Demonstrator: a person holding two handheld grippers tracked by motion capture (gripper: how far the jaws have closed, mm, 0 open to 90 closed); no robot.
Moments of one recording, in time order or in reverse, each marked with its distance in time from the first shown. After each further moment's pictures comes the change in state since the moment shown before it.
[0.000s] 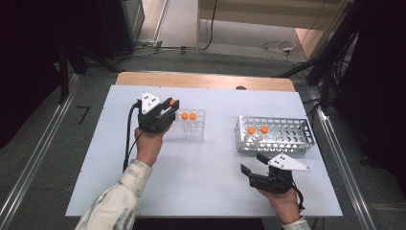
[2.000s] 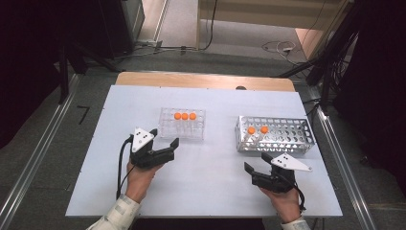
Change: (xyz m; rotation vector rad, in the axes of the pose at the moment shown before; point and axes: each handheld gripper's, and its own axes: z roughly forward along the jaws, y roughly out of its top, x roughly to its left) left arm -0.002 -0.081 -0.049 0.061 -0.046 -0.042; right arm -0.009 -0.006 0.001 0.000 -0.068 0.040
